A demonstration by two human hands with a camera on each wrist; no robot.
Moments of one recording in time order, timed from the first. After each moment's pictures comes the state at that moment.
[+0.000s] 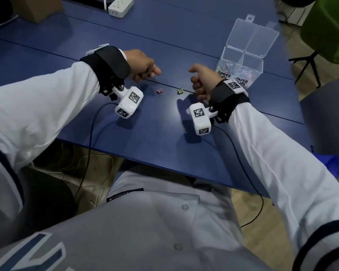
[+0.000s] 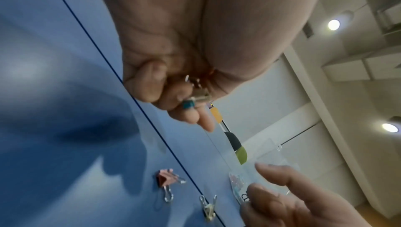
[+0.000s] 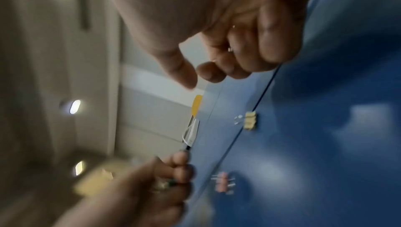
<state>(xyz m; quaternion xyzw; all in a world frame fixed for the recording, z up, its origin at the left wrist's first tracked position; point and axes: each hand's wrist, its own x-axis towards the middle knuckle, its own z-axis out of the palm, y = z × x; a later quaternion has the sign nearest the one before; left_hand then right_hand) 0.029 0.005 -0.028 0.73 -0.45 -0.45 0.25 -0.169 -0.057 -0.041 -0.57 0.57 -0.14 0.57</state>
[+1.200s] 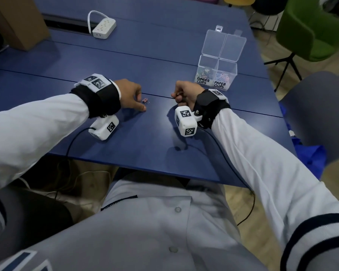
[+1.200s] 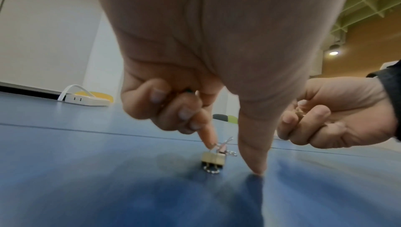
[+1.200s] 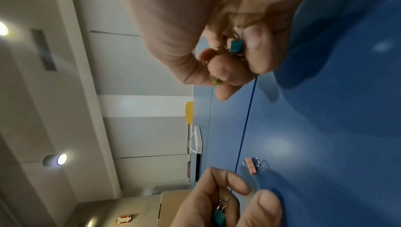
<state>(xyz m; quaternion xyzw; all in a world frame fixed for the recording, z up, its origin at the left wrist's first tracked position) 0.008 0.030 -0.040 0.73 -0.67 -0.14 -0.06 -0.179 -0.043 -0.052 -0.45 0.55 -0.25 0.65</state>
